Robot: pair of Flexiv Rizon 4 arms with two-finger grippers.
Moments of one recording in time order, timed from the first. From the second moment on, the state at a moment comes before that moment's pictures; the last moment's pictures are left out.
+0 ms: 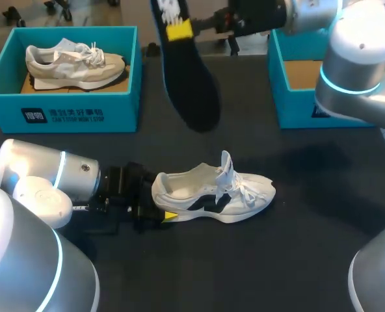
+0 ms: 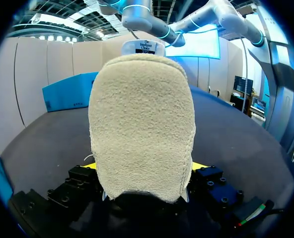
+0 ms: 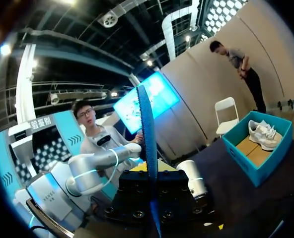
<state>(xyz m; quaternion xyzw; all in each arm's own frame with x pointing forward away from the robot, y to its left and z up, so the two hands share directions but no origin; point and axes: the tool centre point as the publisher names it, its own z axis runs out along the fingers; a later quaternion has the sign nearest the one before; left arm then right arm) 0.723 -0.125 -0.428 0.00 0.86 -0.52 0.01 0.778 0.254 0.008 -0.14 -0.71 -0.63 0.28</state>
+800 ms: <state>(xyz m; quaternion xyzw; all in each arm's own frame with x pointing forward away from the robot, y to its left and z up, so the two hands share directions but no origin) 0.723 -0.125 -0.428 0.00 0.86 -0.52 0.01 0.713 0.181 0.036 -0.32 -0.67 -0.63 0.24</state>
